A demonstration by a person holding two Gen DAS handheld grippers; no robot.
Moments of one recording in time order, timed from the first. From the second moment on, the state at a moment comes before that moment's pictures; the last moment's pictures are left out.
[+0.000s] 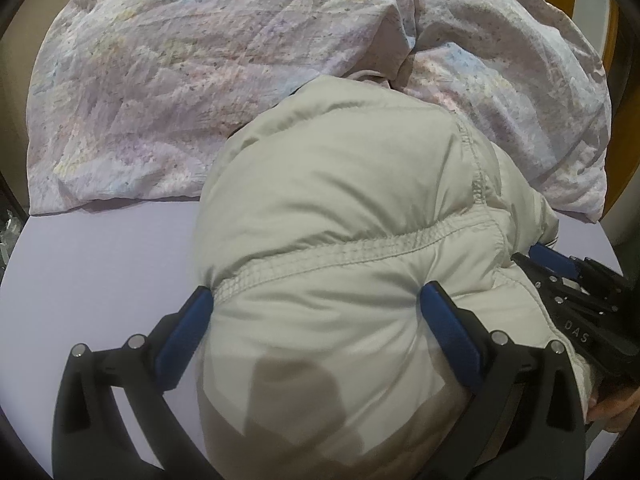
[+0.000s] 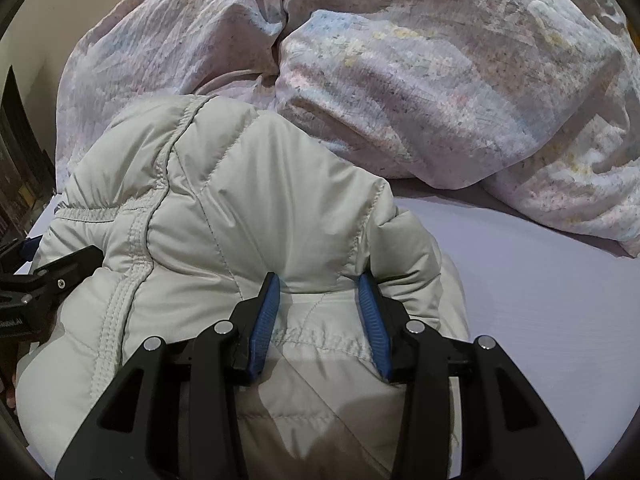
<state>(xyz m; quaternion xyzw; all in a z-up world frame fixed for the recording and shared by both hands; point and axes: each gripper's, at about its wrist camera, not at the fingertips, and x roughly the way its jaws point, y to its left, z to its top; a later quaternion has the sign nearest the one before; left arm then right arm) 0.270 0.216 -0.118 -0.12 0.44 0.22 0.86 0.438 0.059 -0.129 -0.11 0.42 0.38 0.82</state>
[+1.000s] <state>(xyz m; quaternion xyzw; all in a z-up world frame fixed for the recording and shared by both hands) 0.267 0.214 -0.117 -0.13 0.42 0.22 0.87 0.453 0.049 -0.126 -0.06 0.39 0.34 0.85</state>
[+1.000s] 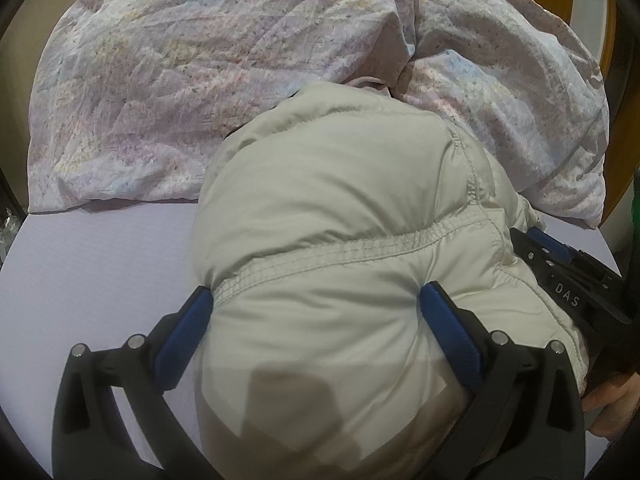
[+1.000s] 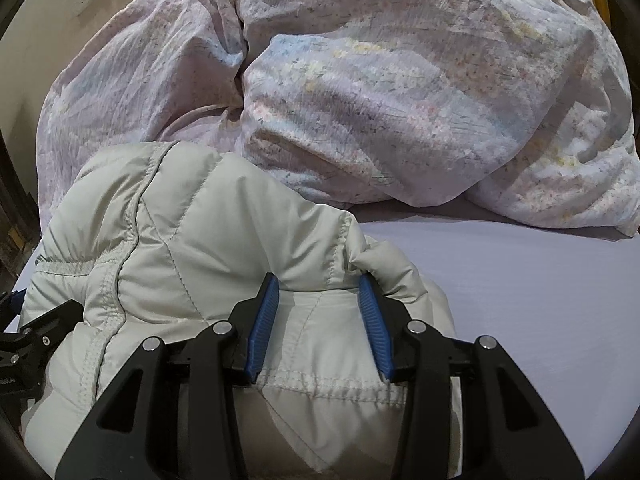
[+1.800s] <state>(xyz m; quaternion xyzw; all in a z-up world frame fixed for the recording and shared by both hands) 0.255 0.219 -0.091 -0.15 0.45 0.23 0.85 0.431 -0.001 -0.066 -0.05 0.48 0.30 0.82</state>
